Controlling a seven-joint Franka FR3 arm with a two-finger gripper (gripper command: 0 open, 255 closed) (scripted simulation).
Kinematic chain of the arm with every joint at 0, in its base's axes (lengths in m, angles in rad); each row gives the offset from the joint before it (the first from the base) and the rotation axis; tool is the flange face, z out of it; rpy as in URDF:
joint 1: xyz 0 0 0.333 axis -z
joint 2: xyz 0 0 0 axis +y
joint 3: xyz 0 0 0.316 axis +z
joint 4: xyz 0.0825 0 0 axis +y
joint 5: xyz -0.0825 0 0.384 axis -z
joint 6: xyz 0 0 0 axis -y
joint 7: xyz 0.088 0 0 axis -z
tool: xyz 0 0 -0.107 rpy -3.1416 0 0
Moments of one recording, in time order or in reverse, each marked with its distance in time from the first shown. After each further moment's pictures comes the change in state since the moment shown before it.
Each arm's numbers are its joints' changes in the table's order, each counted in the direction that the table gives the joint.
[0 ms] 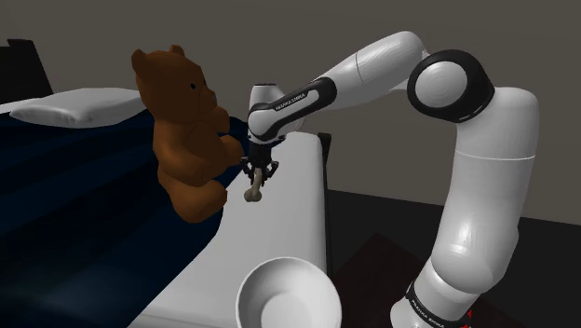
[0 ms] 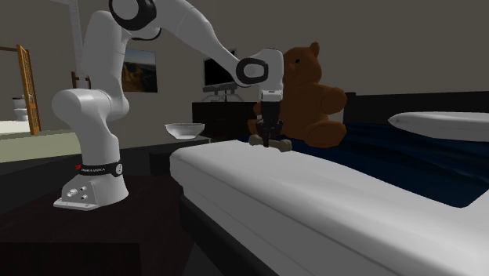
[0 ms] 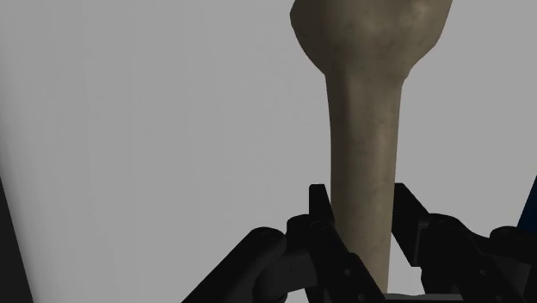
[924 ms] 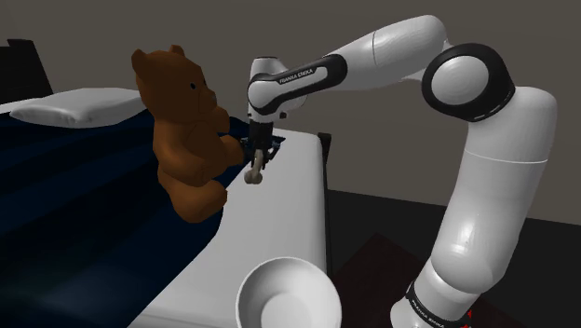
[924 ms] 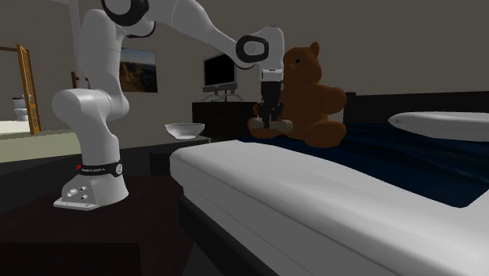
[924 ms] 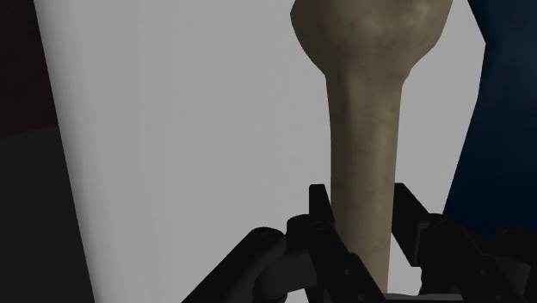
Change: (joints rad) arm 0.006 -0.075 0.006 -0.091 -0.019 -0.163 -0.007
